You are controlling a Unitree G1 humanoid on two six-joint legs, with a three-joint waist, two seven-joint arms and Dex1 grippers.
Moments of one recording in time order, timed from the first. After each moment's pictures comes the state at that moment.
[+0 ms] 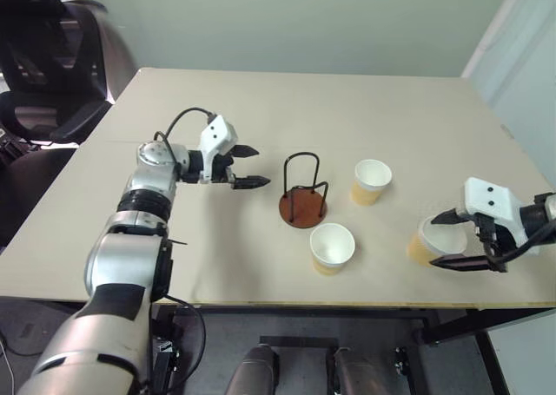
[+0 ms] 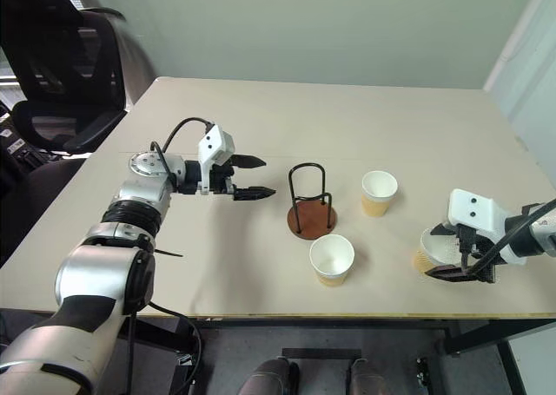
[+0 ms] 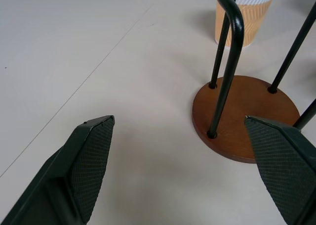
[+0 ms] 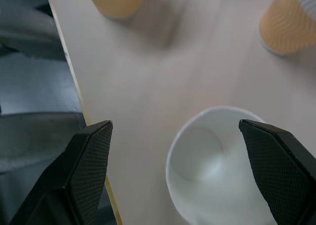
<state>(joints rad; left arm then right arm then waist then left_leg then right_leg) -1.15 0.51 -0.01 1.20 -0.01 -0.16 -1.31 -0.24 -1.31 -0.07 -0.33 0.36 0.63 1.29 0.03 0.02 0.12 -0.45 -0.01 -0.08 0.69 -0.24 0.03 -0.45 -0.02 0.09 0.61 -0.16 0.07</state>
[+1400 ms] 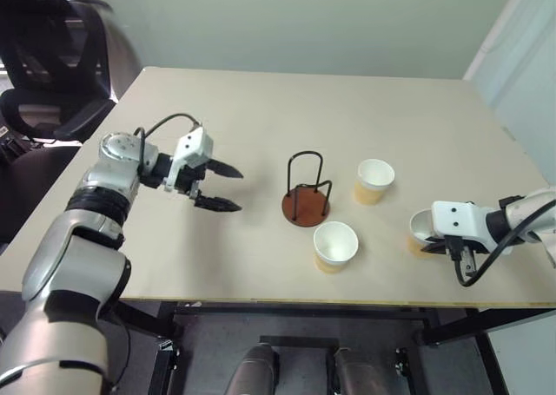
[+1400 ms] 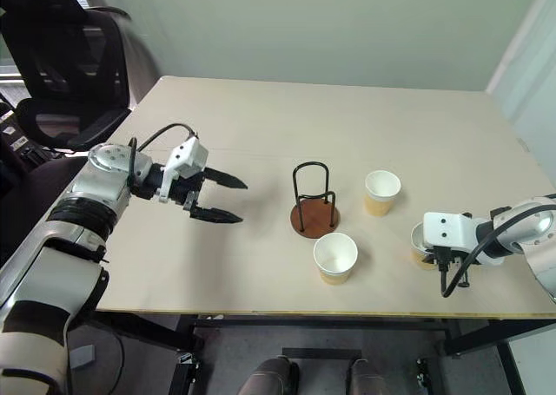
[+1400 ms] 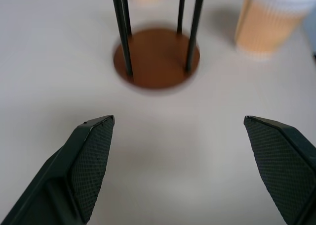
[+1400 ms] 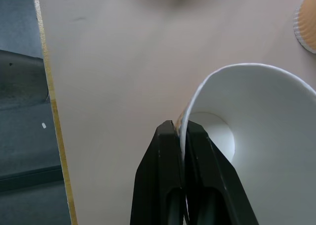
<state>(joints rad) -1.15 0.76 -0.53 1.03 -0.52 -0.15 -1.58 -0.37 -1.21 0.17 -0.24 0.09 0.42 1.31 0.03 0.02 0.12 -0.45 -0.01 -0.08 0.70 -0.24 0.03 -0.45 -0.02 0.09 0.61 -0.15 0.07</state>
